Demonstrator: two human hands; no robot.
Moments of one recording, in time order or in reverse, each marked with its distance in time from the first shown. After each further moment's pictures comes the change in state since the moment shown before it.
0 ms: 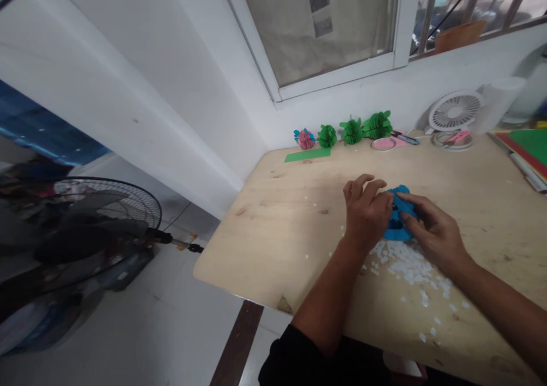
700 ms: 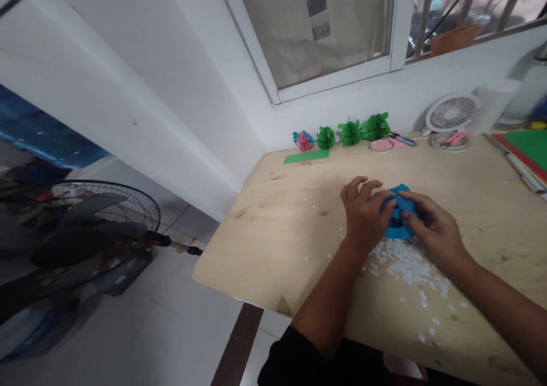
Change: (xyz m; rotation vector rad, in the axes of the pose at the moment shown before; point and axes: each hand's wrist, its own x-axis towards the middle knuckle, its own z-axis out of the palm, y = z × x) left_hand -0.004 0.004 0.004 -0.082 0.053 -0.121; right_hand 0.004 0.003 0.000 0.029 0.038 0.052
